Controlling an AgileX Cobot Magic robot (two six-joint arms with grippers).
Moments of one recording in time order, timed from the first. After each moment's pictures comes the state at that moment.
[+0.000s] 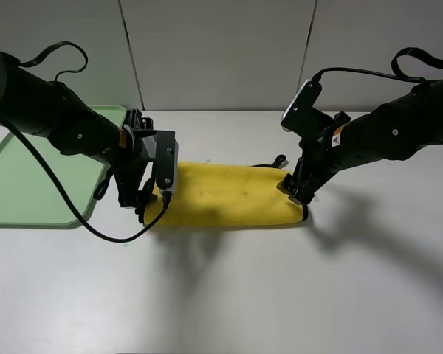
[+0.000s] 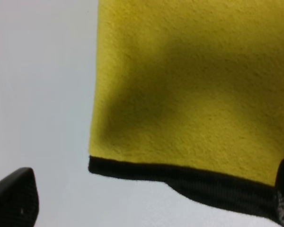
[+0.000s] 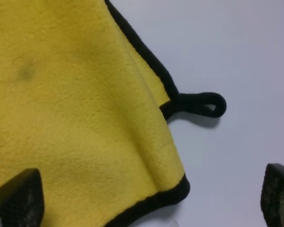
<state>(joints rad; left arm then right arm) -0.49 1.89 -0.91 0.44 -0.04 0.77 0.41 1.74 -0.77 -0.11 -0.01 -0.50</state>
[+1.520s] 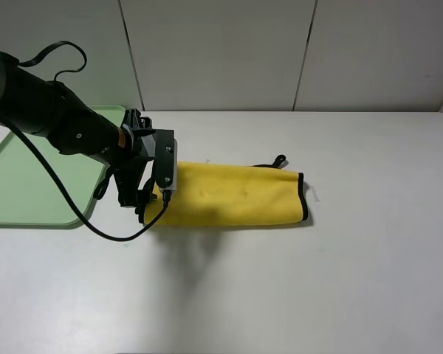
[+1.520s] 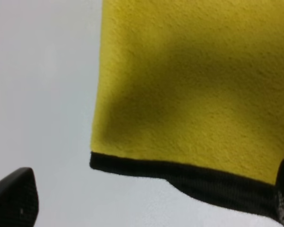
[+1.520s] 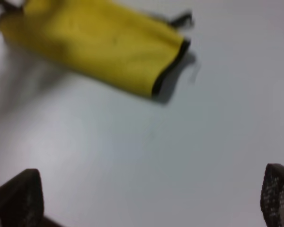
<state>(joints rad) -0.48 1.89 -0.91 0.44 -0.04 0.76 0.41 0.11 -0.57 0.06 1.09 -0.02</state>
